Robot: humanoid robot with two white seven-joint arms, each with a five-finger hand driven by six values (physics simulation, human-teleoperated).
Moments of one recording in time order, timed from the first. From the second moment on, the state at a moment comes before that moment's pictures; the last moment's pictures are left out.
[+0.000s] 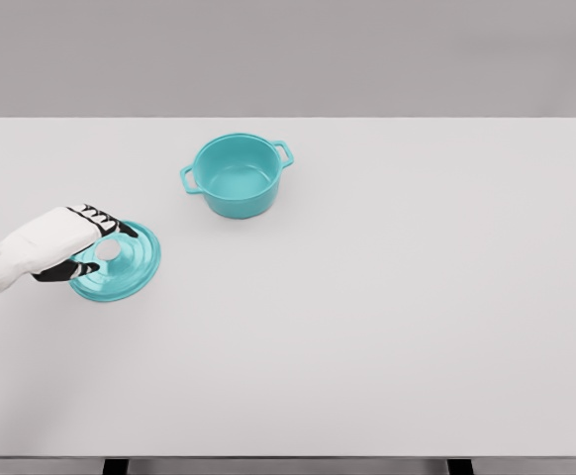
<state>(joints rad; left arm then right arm) -0.10 0.53 0.09 -1.60 -0.68 -0.61 -0.61 0.01 0.00 -0.30 0.05 0.25 -0.01 0.09</state>
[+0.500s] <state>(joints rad) -0.11 0.50 0.09 -1.55 -0.71 -0.61 -0.61 0.01 0.00 -0.30 0.05 0.25 -0.01 0.09</state>
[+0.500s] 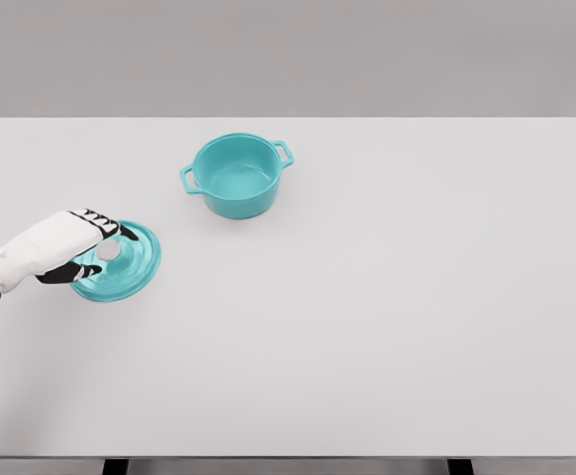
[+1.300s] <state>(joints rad) -0.12 0.50 0.09 -1.52 -0.73 -0.61 -0.61 0.01 0.00 -0.30 0.05 0.25 -0.01 0.09</state>
